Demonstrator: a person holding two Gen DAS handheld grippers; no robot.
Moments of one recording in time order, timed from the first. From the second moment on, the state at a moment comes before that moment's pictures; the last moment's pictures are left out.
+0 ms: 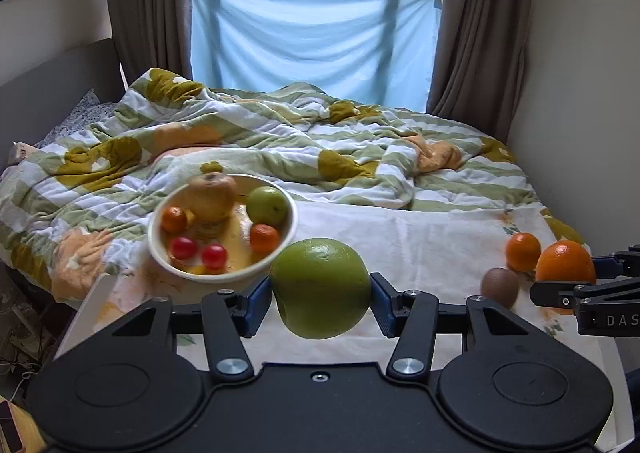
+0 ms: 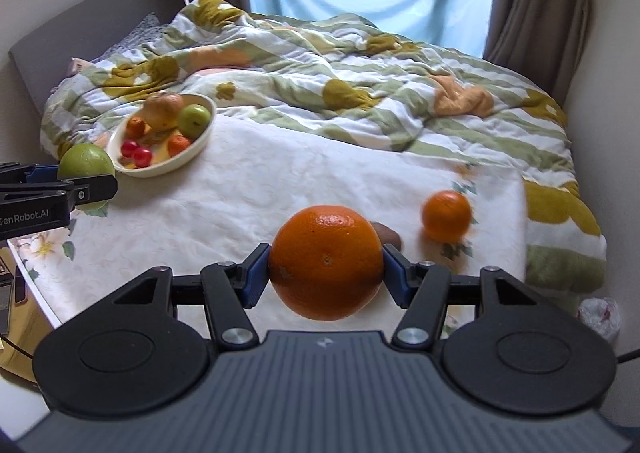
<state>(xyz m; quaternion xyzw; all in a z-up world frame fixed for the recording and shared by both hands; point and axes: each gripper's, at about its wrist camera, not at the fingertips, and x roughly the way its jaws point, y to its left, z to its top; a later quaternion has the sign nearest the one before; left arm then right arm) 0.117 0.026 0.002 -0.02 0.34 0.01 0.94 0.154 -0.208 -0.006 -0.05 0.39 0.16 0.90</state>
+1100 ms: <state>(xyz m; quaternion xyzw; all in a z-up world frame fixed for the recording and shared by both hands) 0.270 0.179 -0.070 0.06 0.41 -0.09 0.91 0.244 -0.004 -0.035 -0.01 0.44 0.10 0.89</state>
